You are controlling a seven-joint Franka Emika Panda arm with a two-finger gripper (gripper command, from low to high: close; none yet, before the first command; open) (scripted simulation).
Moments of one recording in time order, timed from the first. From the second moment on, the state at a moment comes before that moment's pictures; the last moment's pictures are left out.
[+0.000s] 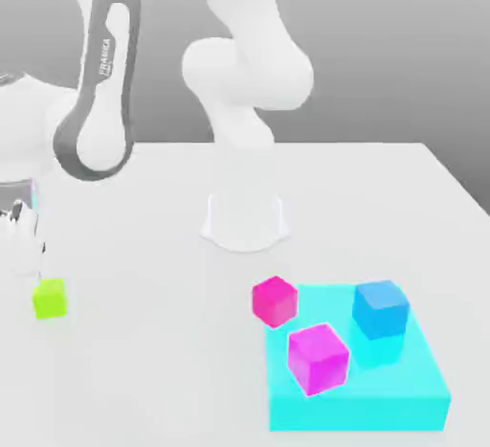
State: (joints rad) arm -0.67 0.21 -0.23 -2.70 0.21 2.91 1.01
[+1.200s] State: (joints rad) arm -0.01 -0.24 0.30 -2.71 0.15 2.49 1.83
